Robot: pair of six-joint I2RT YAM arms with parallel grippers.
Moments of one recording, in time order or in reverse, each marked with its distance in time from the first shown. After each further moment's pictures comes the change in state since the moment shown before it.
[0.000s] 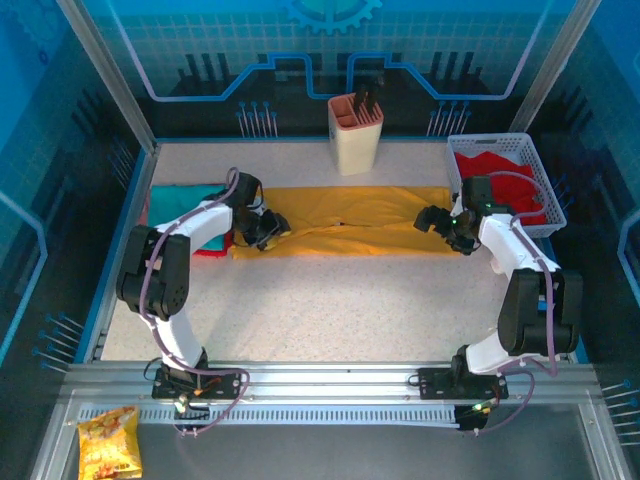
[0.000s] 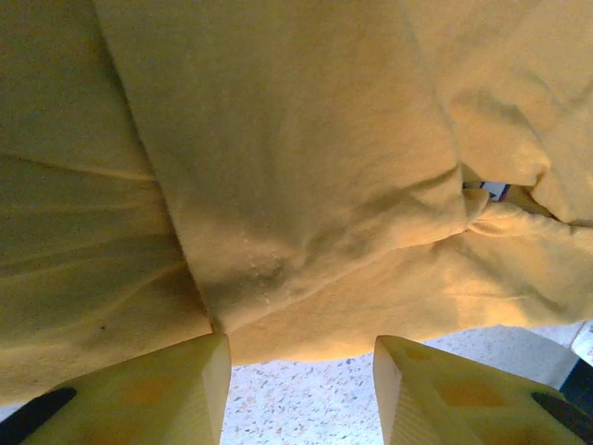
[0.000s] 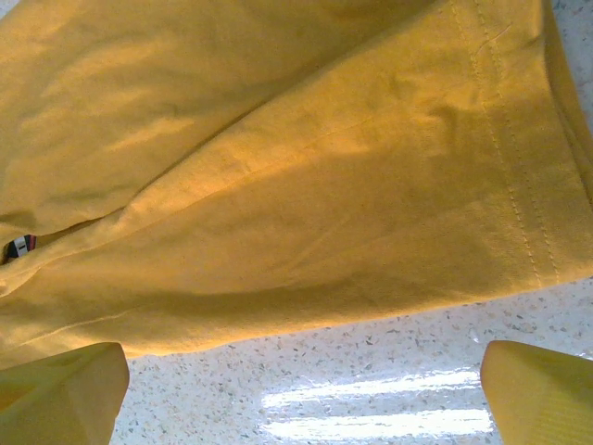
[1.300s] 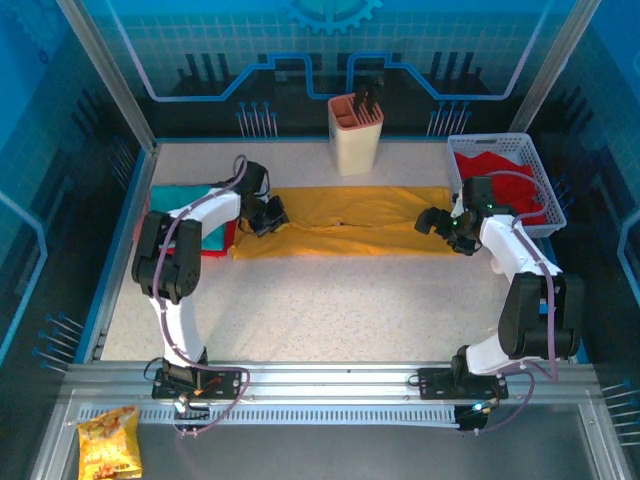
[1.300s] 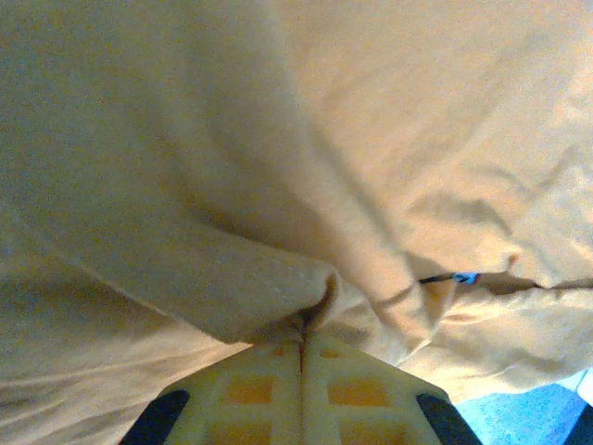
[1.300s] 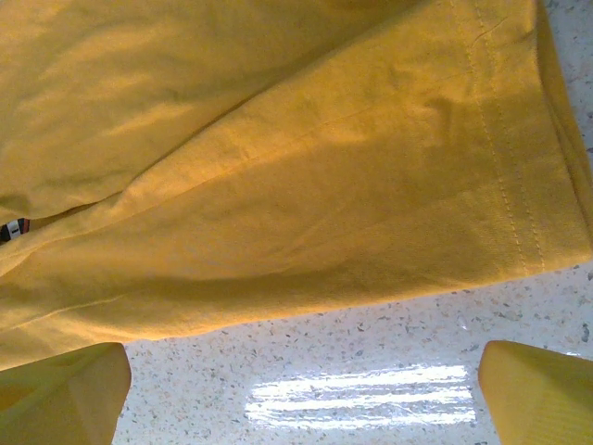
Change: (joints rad) left arm 0.000 0.161 0.205 -0.001 -0.037 0.027; right arm 0.000 -0.021 0.000 -0.030 0.005 -0.037
